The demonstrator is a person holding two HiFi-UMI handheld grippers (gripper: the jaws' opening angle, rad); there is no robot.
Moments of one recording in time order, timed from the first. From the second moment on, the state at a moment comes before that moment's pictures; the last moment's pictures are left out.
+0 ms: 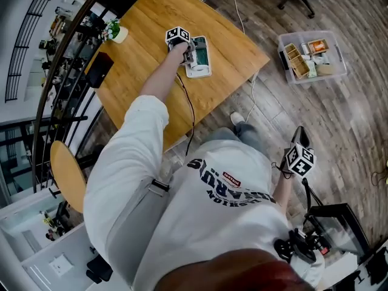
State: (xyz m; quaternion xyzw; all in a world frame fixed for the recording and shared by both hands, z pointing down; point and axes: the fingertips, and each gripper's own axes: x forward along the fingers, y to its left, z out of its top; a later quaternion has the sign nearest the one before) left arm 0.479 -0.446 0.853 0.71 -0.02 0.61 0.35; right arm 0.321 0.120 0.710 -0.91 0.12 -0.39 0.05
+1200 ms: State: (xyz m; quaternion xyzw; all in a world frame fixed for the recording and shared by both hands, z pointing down) left arm -0.043 -0.494 0.392 0.94 -0.33 -0.11 0.01; right arm 0.295 -0.393 0.504 -0.75 0.65 -0.12 -0.04
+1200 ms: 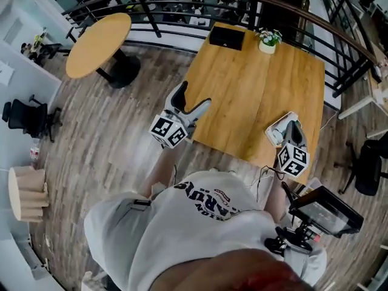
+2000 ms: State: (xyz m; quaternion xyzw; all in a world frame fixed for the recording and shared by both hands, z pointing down) left arm -0.023 -0.513 0.410 0.94 -0.33 -0.06 0.03; right arm 0.291 -0.395 0.492 -0.75 0.65 -0.11 -0.05
